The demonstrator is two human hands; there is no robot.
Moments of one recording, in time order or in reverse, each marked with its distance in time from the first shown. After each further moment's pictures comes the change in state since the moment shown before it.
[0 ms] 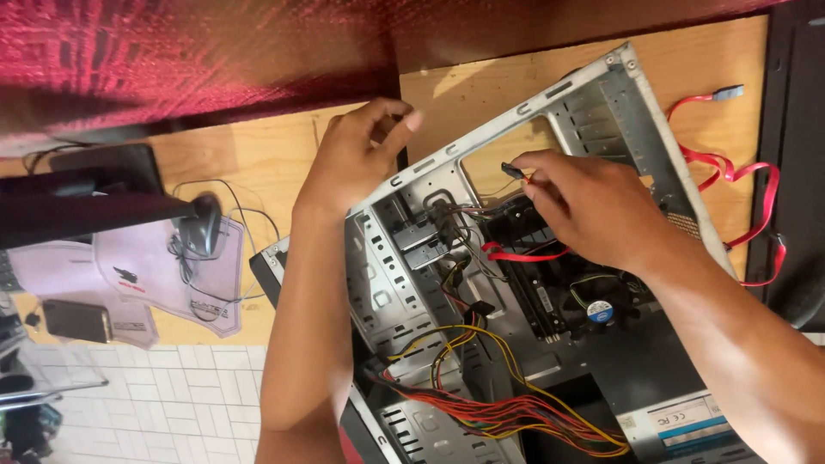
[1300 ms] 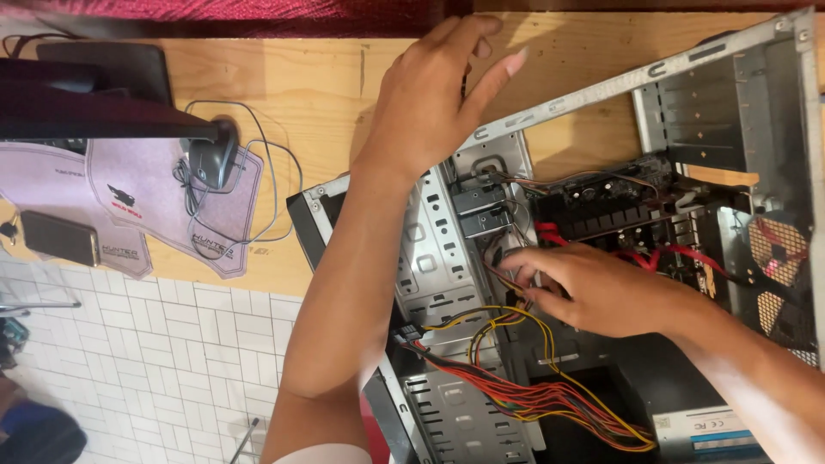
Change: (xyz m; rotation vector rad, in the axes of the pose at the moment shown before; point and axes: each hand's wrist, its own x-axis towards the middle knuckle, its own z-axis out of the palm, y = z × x) left_hand -0.010 -0.024 0.004 0.158 0.359 0.422; right_hand -0.020 -0.063 0.055 0.306 -0.832 0.088
